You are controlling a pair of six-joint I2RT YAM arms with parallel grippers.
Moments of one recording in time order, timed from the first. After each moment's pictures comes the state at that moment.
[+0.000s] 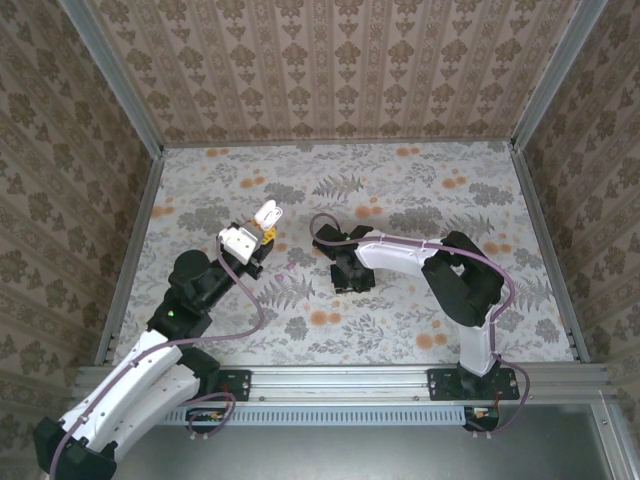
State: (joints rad) left arm -0.61 0.62 0.50 0.11 0.09 0.25; right arm 0.80 1.94 1.29 -0.83 0.07 0.77
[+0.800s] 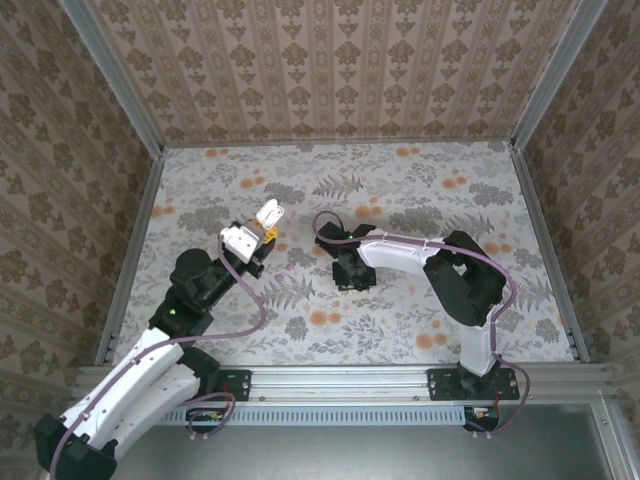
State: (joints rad) left arm -0.61 0.64 0.50 0.13 0.10 0.25; right arm 0.78 1.93 1.28 -0.82 0.07 0.79
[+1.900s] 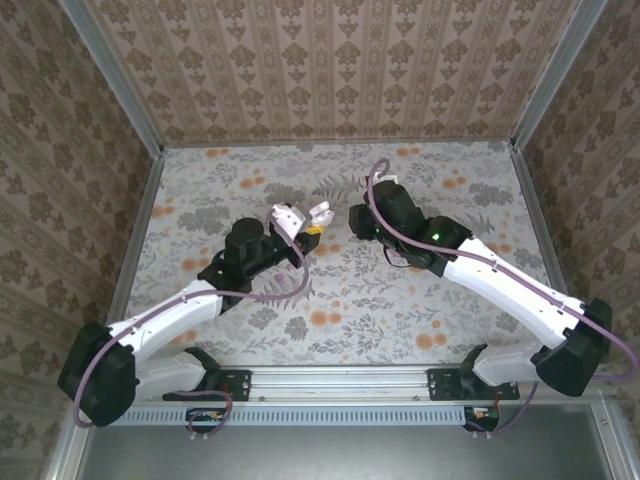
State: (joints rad) left arm -0.72 1.15 0.64 0.33 0.25 0.06; right arm 0.76 1.31 1.26 -0.58 0.31 0.57
